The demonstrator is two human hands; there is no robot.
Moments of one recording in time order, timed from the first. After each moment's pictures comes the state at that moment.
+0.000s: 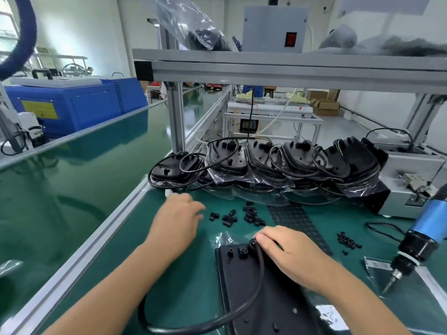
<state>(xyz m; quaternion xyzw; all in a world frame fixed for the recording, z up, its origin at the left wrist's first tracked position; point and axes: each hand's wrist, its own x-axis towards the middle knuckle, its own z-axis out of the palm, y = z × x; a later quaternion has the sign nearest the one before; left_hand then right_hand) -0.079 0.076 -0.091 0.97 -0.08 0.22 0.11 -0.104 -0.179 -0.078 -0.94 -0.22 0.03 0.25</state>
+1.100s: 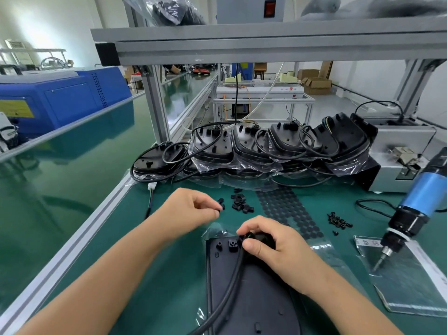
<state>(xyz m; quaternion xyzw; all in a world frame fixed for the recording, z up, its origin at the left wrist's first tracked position) -0.077 0.036 -0.063 0.88 -0.05 -0.02 0.48 -0.119 -0.185 -0.098 -0.86 -0.22 0.01 0.47</state>
